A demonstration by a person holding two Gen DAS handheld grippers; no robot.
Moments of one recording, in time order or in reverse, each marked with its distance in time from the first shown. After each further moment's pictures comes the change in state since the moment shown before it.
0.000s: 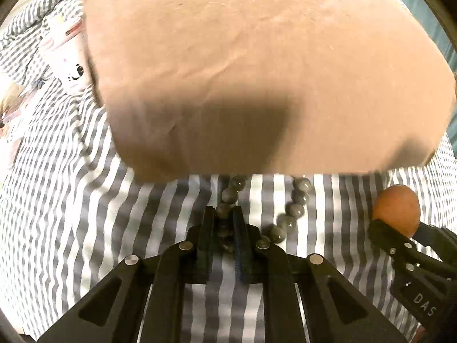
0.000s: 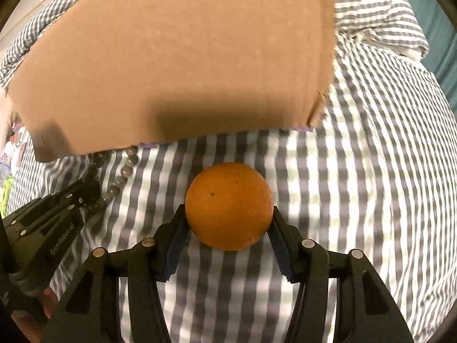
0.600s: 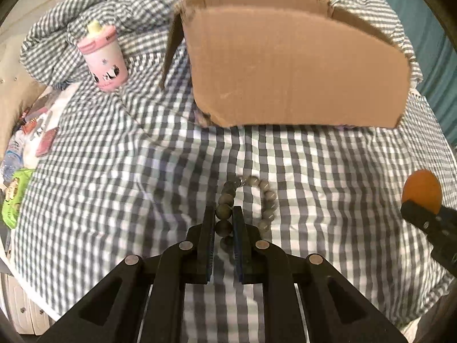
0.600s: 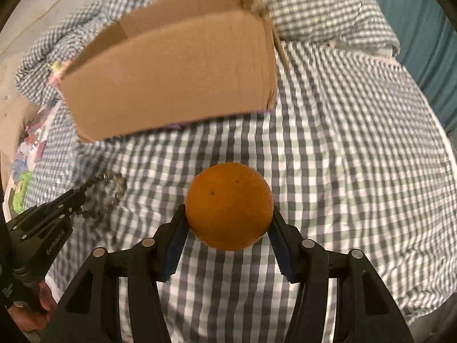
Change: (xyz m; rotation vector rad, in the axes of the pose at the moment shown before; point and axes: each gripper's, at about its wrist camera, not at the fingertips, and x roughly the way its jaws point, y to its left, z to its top) left arm -0.079 0.019 -0.056 0.044 -0.041 0.036; right arm -0.111 -0.050 -0.035 0.024 -0.066 0.008
